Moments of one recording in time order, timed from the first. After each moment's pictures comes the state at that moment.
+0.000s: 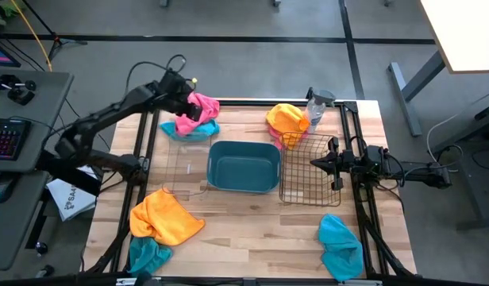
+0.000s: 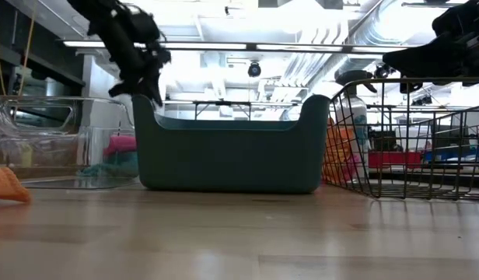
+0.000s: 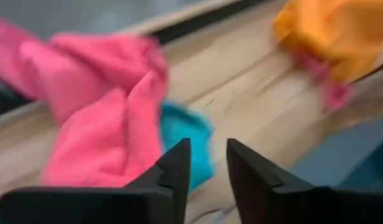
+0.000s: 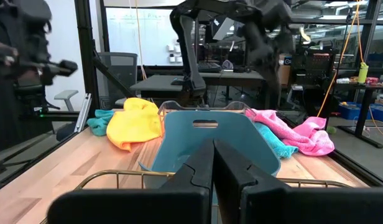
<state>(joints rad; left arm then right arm) 0.82 1.30 1.04 -0.71 0.12 -0.27 -0.06 0.01 0.01 0.09 -0.06 -0.03</state>
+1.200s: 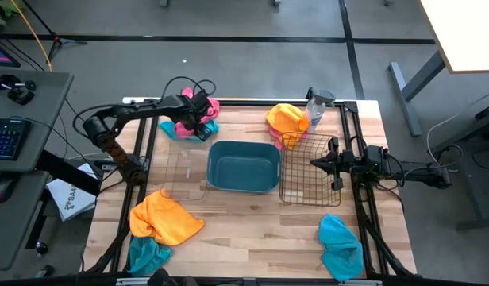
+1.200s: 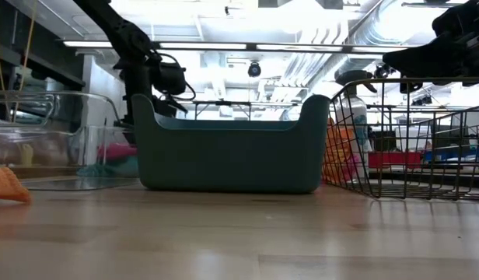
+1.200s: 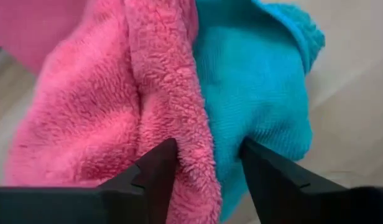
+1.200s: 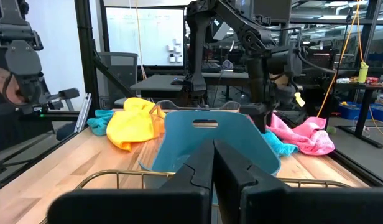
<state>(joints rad) 0.68 1.63 1.01 -0.73 -0.15 -0.14 -0.06 0.01 0.01 0.09 -0.06 -0.03</state>
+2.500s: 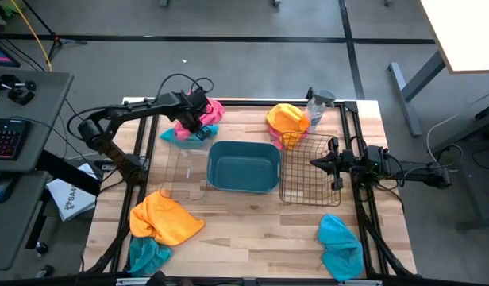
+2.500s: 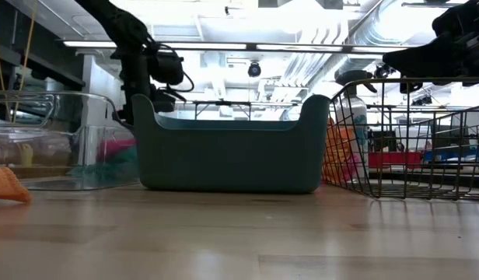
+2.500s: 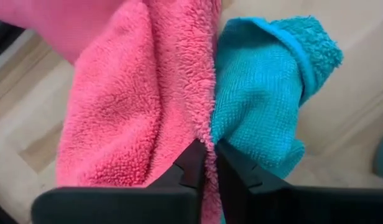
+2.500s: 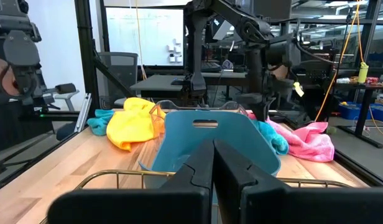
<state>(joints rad) 0.69 1.57 1.04 -0.81 -0.09 -0.15 -0.06 0.01 0.01 0.09 -0.06 -0.03</state>
